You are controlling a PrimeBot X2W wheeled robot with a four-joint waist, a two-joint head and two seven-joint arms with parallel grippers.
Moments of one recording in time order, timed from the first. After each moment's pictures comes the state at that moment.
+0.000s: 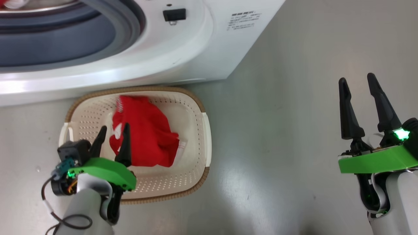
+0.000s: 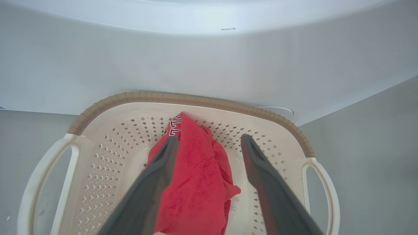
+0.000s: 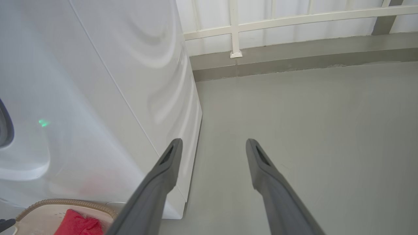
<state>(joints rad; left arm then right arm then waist) -0.57 0.03 -0.03 0.82 -0.35 -0.13 -0.26 -0.27 -0.11 -0.04 0.08 0.35 0.13 -0.26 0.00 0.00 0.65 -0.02</state>
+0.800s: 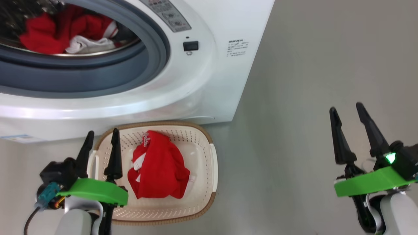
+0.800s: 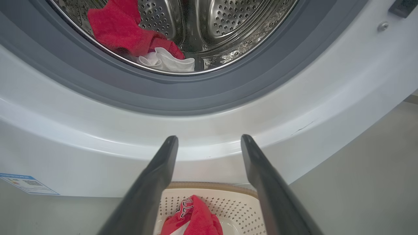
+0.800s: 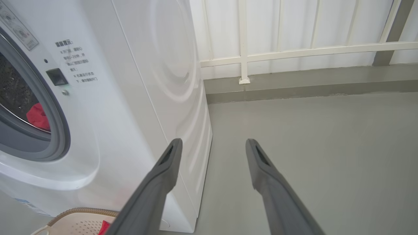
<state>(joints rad) -0.36 0.03 0.04 0.48 -0.29 -0.13 -0.26 -0.17 -0.12 -0.01 0.12 0.35 0.13 -0.26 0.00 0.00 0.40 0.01</state>
